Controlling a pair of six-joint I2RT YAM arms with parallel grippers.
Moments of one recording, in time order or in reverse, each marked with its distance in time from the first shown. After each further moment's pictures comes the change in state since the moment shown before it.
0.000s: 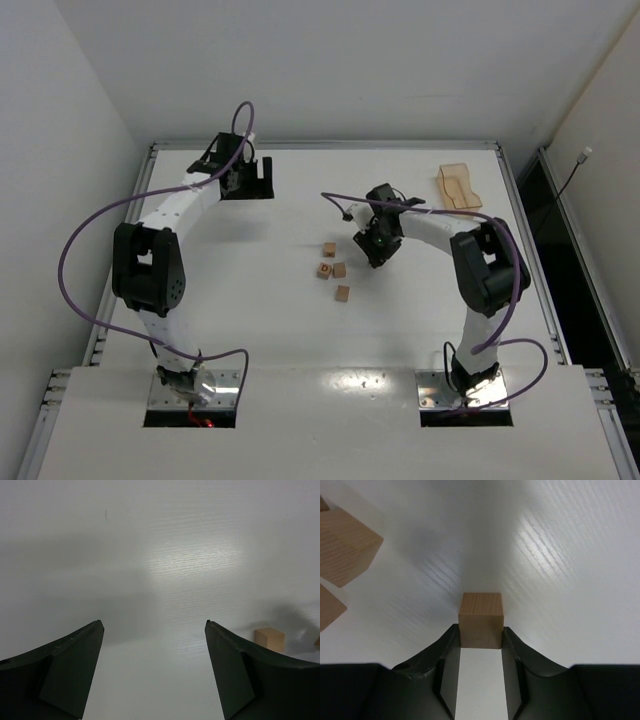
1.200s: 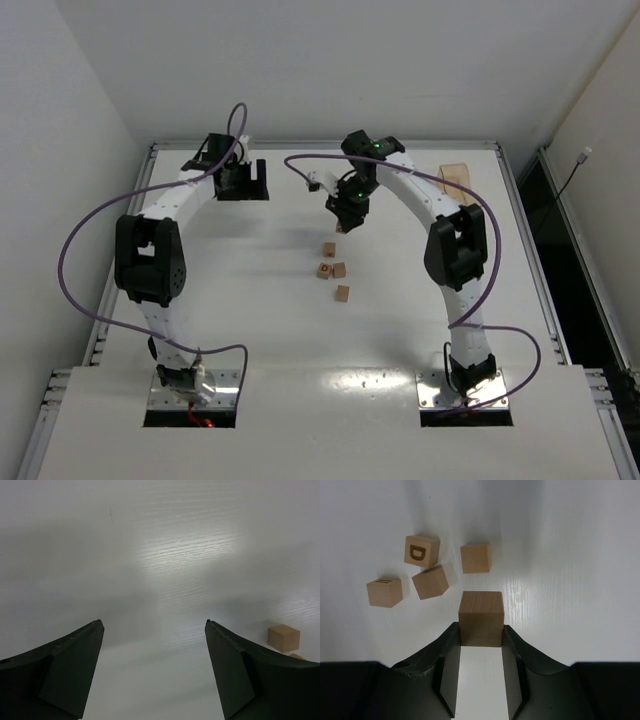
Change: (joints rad) left arm 0.069 0.072 0.018 0.014 0.114 0.070; right arm 0.038 0.320 0.856 -0.630 -0.312 -0.521
